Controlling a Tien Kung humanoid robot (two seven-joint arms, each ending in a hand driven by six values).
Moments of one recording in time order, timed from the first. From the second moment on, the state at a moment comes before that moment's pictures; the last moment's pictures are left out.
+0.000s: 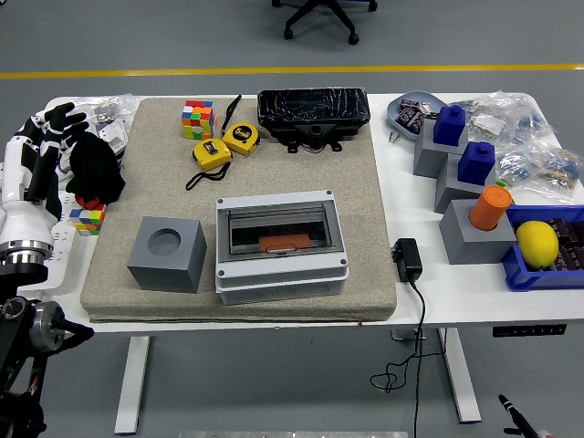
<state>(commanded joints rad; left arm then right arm) -0.04 0.04 -1.56 -1.54 1.23 0.21 -0.18 0.16 -0.03 1.47 0.18 -1.48 -0.06 -0.04</state>
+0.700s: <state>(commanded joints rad) -0.03 0.04 -1.56 -1.54 1.23 0.22 -0.18 0.16 -0.03 1.47 0.18 -1.49 -0.06 -0.04</state>
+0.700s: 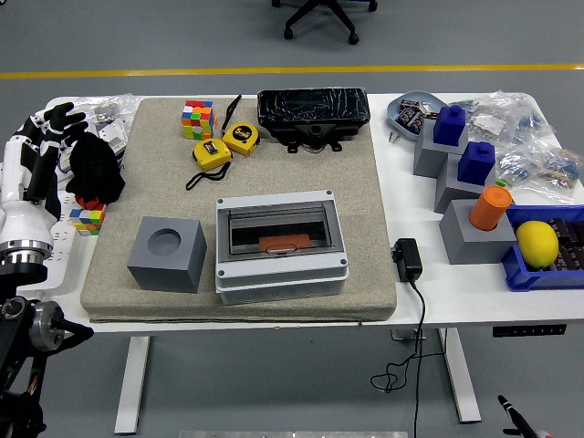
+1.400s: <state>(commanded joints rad) -0.03 0.04 -1.57 -1.55 1.24 0.22 -0.18 0.16 -0.02 1.48 0.18 -1.50 -0.05 -0.04</state>
